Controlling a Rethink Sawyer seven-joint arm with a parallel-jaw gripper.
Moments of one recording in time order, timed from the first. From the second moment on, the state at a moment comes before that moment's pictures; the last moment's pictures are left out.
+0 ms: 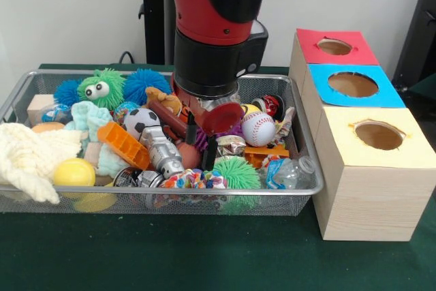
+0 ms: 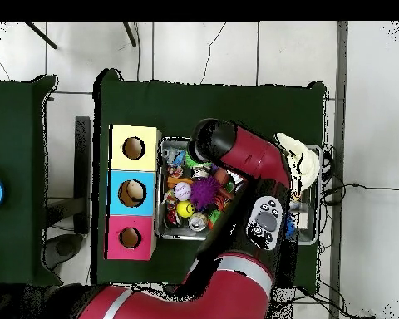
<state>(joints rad) -0.05 -0.31 -0.39 1.26 0.40 0.72 2.36</state>
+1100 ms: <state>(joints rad) -0.04 -0.27 -0.39 1.22 0.40 0.72 2.36</state>
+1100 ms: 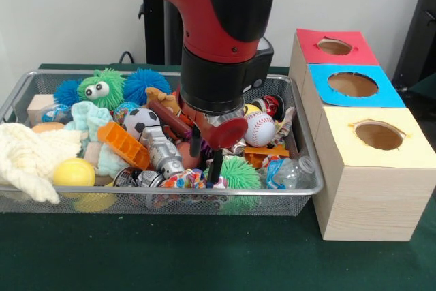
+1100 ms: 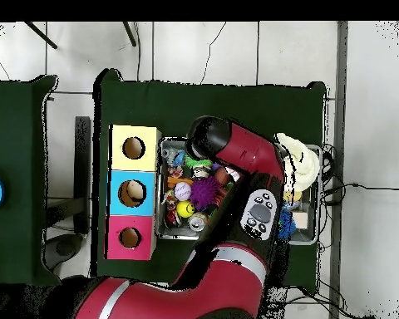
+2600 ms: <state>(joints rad) -0.01 -0.26 -0.39 1.21 0.40 0.72 2.36</state>
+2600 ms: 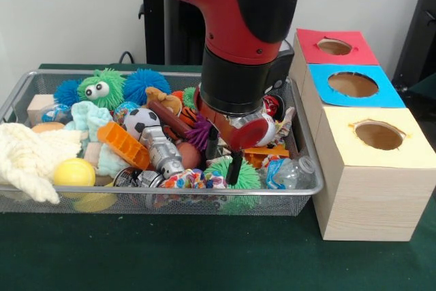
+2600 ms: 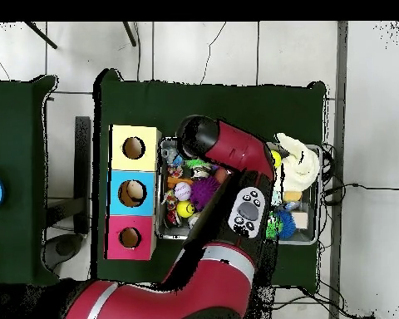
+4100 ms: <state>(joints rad) -0.06 -0.21 -0.39 1.15 0.37 0.72 2.36</state>
